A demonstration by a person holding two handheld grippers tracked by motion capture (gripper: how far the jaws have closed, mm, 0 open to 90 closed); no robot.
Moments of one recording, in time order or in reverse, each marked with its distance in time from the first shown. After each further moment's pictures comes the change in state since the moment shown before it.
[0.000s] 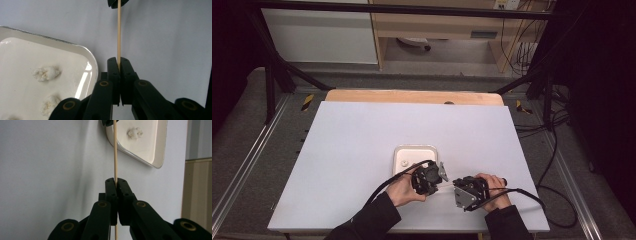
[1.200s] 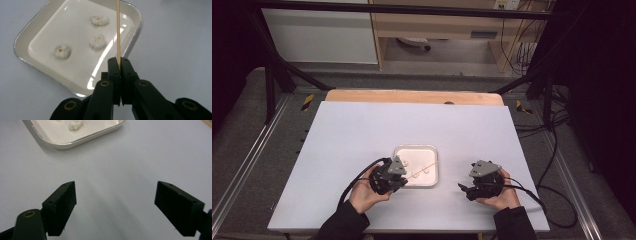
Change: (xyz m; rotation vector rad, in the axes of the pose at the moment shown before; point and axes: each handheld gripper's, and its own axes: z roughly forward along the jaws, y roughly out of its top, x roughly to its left) left arm 0.017 -0.105 -0.052 -0.213 0.133 -0.227; right arm -0.010 -0.041 -0.004 -0.036 0.004 0.920
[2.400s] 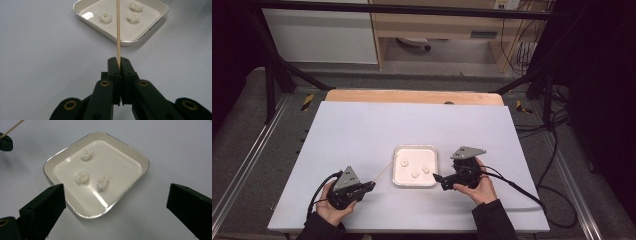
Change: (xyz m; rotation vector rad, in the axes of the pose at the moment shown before) left arm 0.012 -0.097 -0.040 -0.234 0.112 -0.205; right arm 0.018 0.063 0.026 -0.117 0.118 0.261
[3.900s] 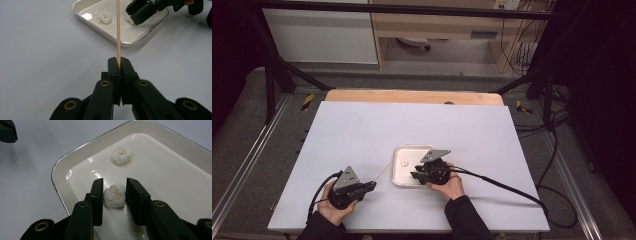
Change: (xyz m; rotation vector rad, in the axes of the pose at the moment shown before) left arm 0.002 -0.003 0.005 -0.024 -0.017 -0.029; right arm 0.028 0.001 0.084 0.050 0.158 -0.069
